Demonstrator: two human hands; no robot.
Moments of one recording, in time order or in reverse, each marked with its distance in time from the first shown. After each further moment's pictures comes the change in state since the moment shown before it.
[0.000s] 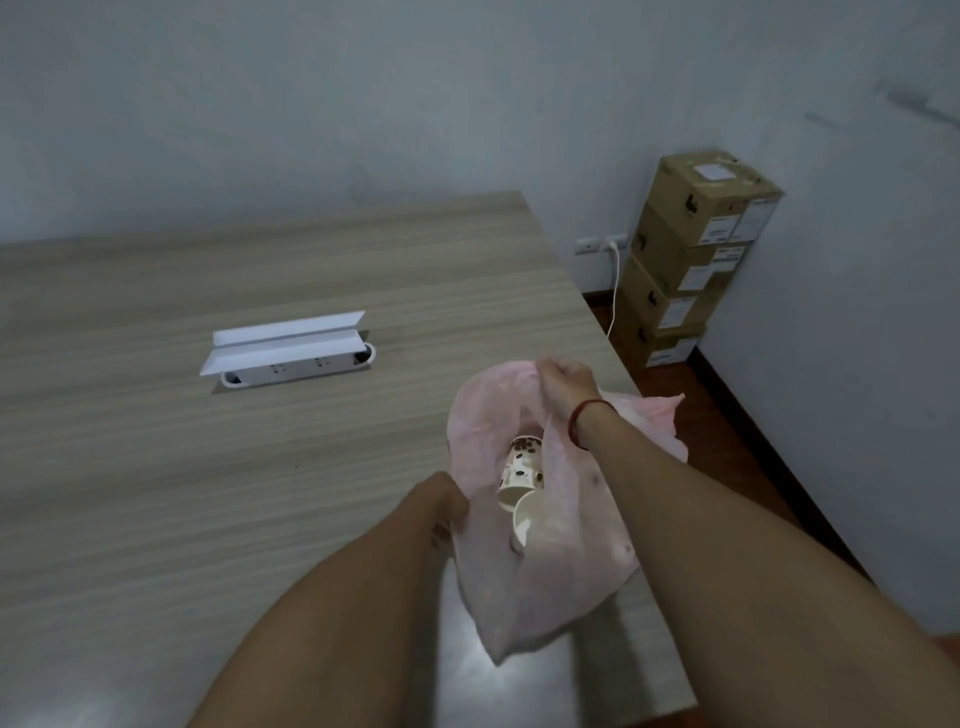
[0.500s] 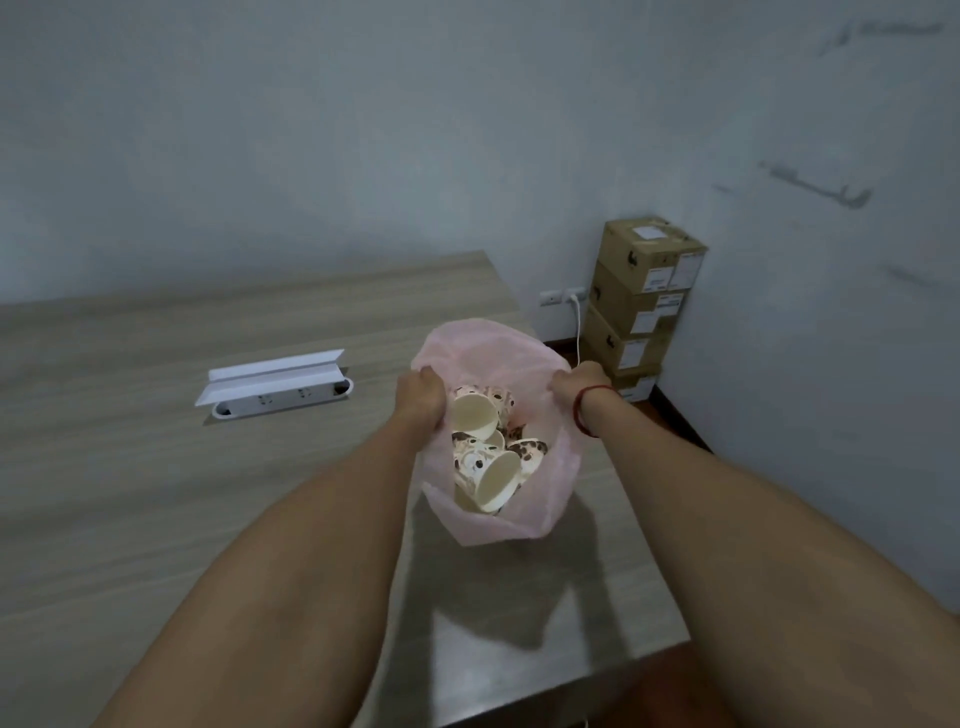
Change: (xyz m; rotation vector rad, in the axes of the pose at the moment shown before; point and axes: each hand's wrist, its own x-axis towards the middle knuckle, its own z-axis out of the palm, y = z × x) left_hand -0.129 0.070 -0.018 -0.797 0.567 0.496; right_hand -0.074 -0.022 -0.097 -0.221 0.113 0.011
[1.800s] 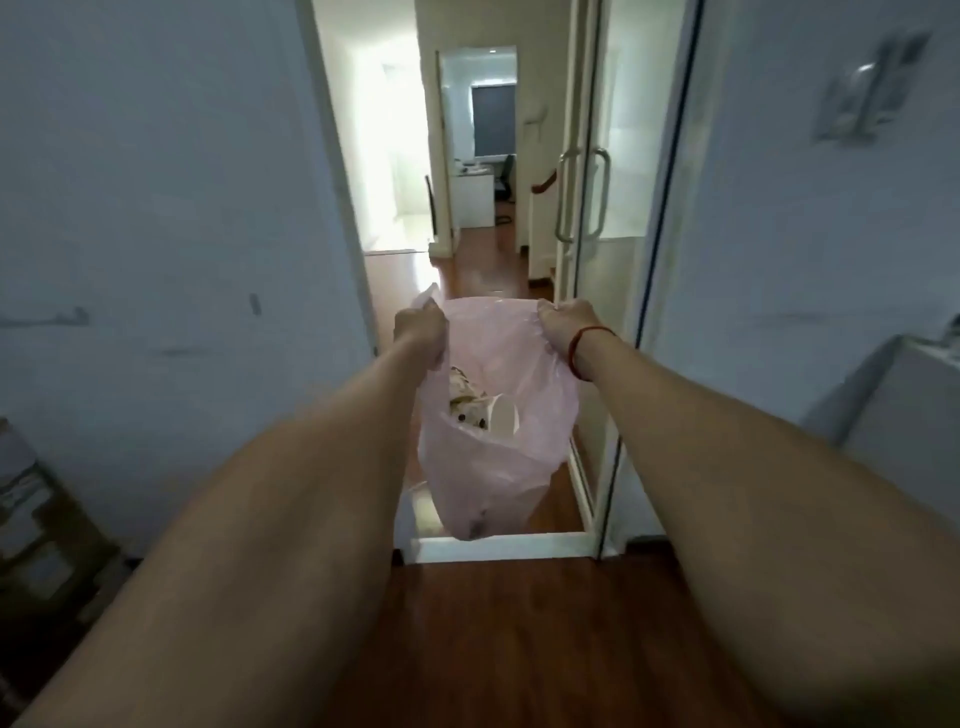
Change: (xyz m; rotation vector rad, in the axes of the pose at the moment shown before) left_hand -0.544 0.133 0.446 0.245 -1.301 0.567; right_hand -0.300 0.332 -0.560 0.370 1.280 0.267
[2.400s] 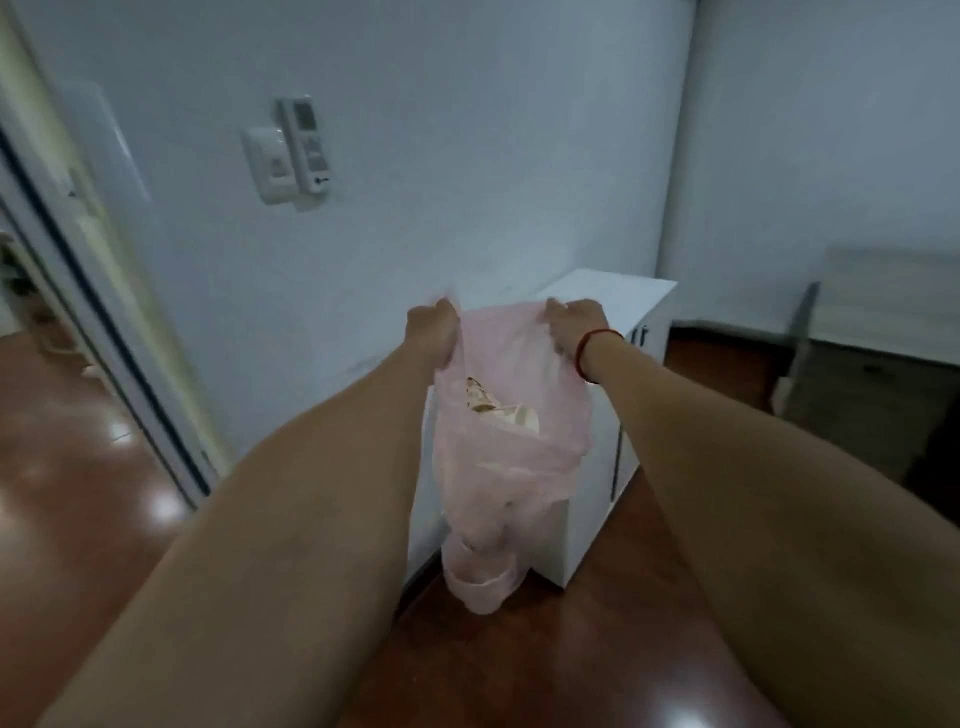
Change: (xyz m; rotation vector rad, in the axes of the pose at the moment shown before) left_hand -0.140 0.172 0.561 0.009 -0.829 0.250; right_hand 0.045 0.173 -0.535 0.000 0.835 0.273
